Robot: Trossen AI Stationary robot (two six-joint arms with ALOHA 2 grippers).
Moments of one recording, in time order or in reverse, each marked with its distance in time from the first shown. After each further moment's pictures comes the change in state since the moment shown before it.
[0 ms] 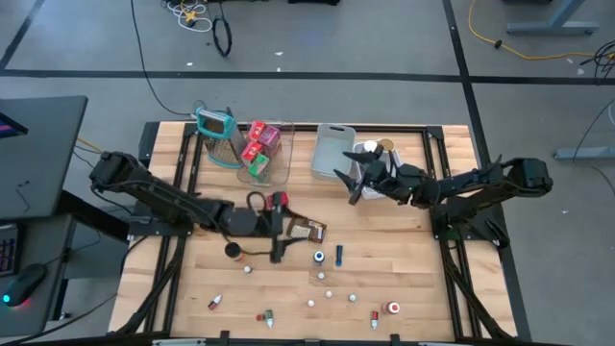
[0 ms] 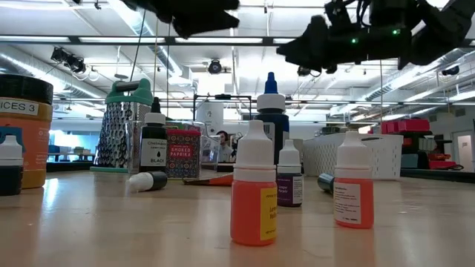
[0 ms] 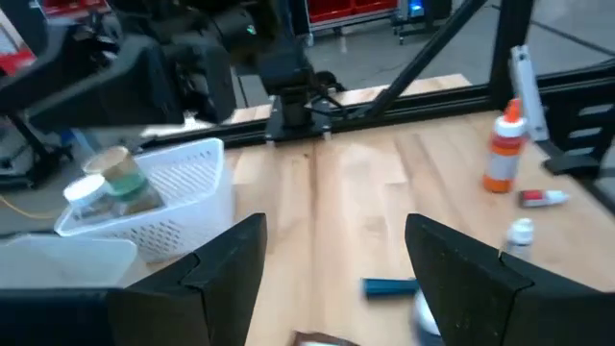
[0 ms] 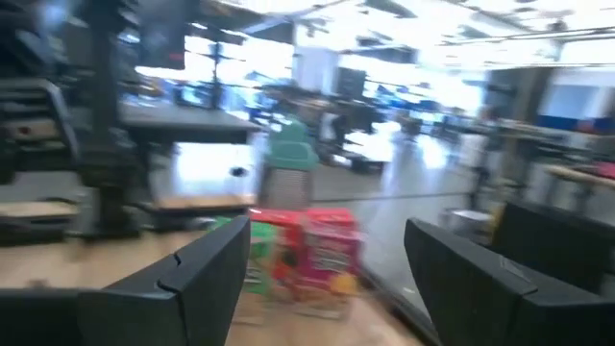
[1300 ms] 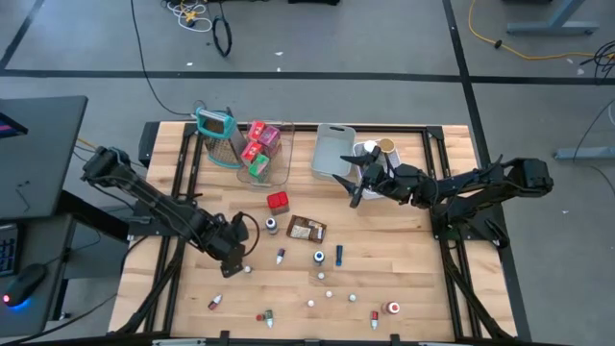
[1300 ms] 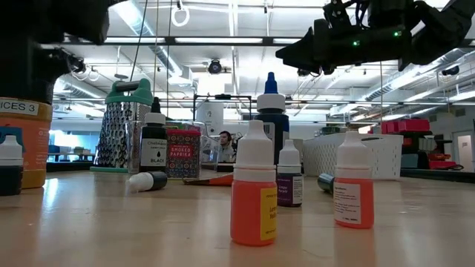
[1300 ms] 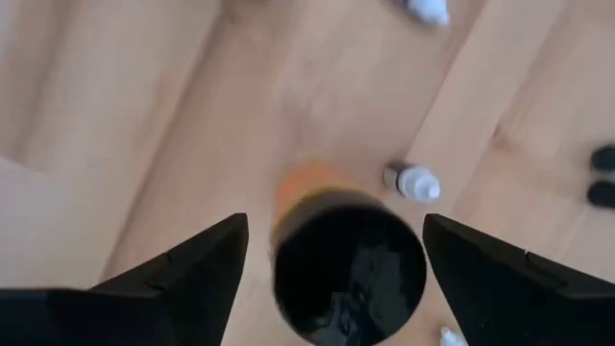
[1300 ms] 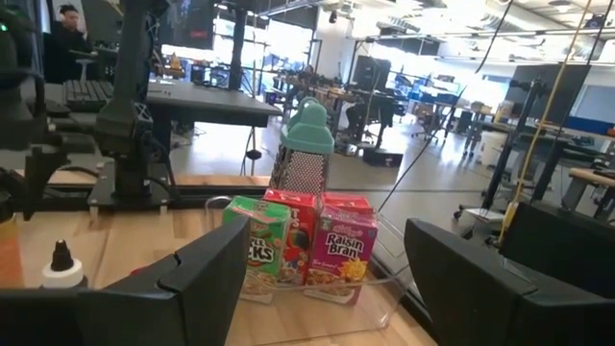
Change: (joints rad) left arm -0.208 -0.099 0.097 -1.256 0.287 -1.041; right arm 0.000 -0.006 0.000 -0.056 -0.056 -0.027
